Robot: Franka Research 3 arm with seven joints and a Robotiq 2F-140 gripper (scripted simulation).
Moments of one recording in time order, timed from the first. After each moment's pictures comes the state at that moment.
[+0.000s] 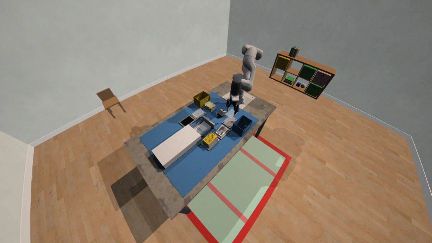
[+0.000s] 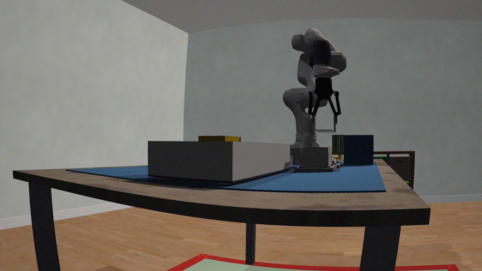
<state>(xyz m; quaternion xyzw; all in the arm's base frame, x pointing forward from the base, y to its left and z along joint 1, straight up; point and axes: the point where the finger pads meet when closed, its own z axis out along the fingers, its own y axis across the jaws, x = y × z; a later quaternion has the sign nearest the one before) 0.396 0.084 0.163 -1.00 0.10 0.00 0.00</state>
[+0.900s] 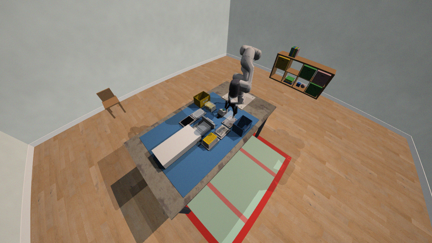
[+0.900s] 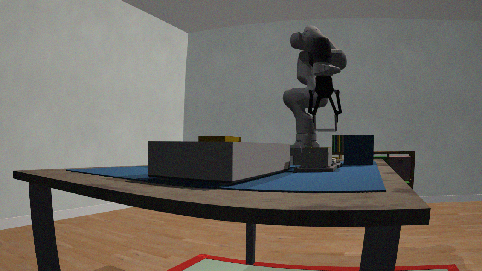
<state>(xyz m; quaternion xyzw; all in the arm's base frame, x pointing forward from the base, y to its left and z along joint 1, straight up) 0.429 0.085 0.165 -1.00 0.08 0.00 0.00</state>
